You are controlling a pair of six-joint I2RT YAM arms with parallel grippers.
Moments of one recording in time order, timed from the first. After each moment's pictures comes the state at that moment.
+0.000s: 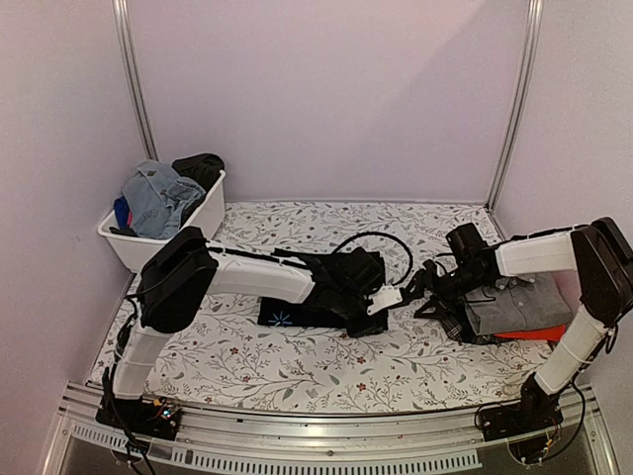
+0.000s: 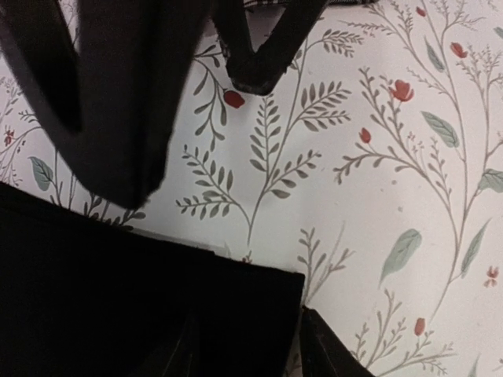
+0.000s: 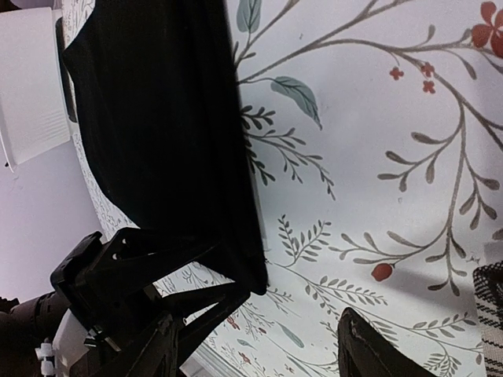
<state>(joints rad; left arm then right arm) -1.06 2.30 1.67 -0.31 0.12 0.36 0.38 1.65 0.84 -0.30 -0.67 0.74</state>
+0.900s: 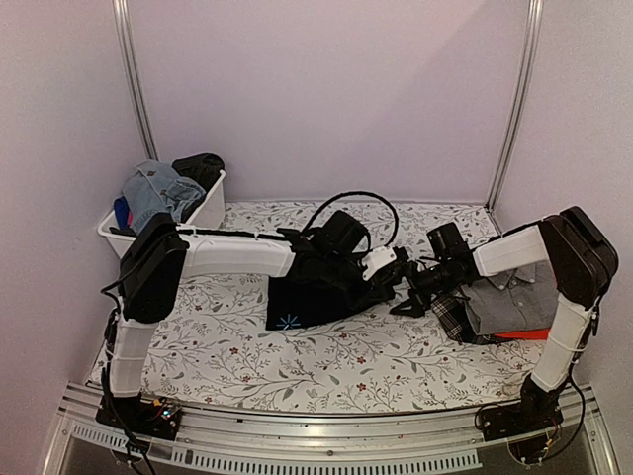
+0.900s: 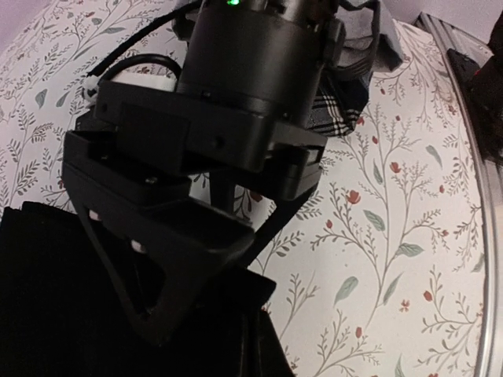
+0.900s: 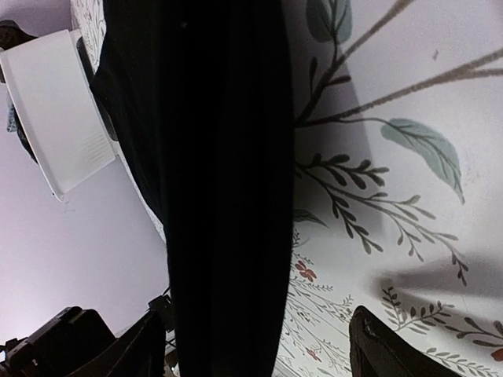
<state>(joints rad) -0.98 2.19 1.68 -0.26 0.33 0.24 0.44 1.81 0.91 -0.07 -0.76 1.05</state>
